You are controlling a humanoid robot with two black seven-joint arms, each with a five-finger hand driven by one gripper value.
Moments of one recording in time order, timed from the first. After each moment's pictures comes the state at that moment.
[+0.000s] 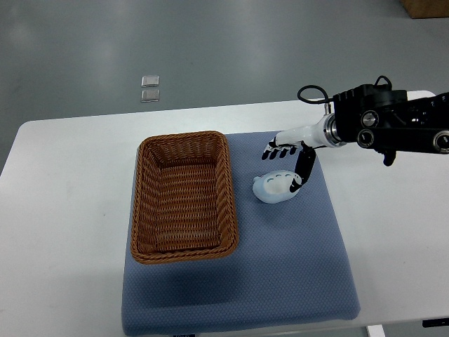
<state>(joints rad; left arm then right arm) -0.07 0.00 -0.08 -0.25 0.07 0.02 0.00 1.49 -0.46 -0.40 1.29 -0.73 0.19 -0.21</state>
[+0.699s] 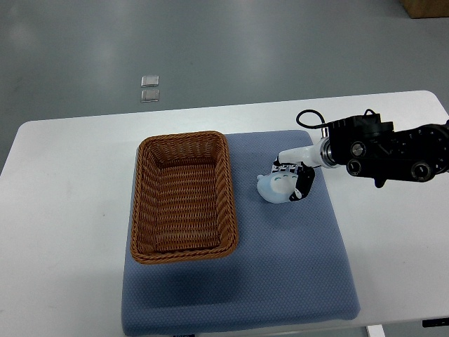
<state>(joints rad) -0.07 0.00 -0.08 -0.25 0.07 0.02 0.00 1.36 -0.39 -0.39 1.19 -0.84 0.14 -0.20</state>
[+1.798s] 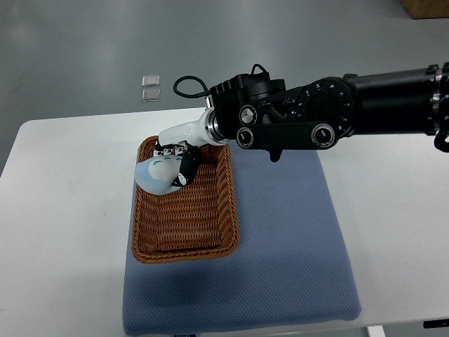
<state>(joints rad) -0.07 0.00 -0.08 -0.25 0.06 0.02 0.00 1.64 -0.01 -0.36 1.10 -0.56 0.16 -0.19</state>
